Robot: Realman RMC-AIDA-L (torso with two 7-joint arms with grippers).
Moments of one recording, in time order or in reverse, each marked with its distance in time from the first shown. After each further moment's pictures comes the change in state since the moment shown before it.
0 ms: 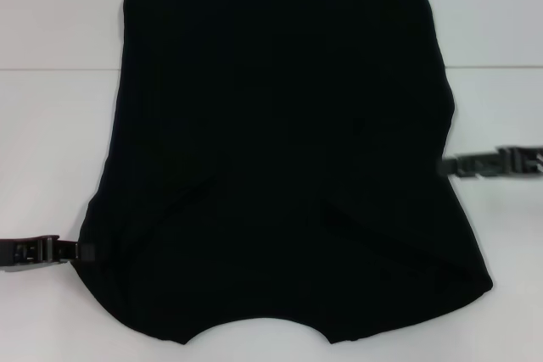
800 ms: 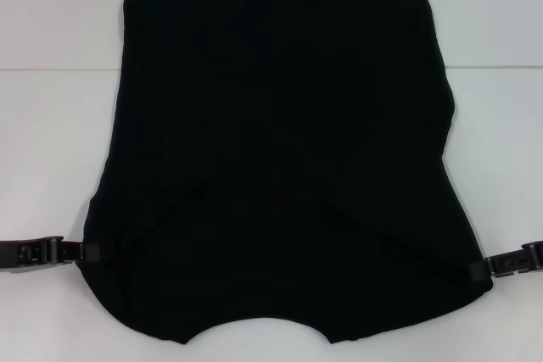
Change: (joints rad) left arm 0.010 -0.010 0.003 -0.002 -0.023 0.000 0.011; right arm -0.036 0.006 -0.005 0.014 -0.260 -0.054 0.032
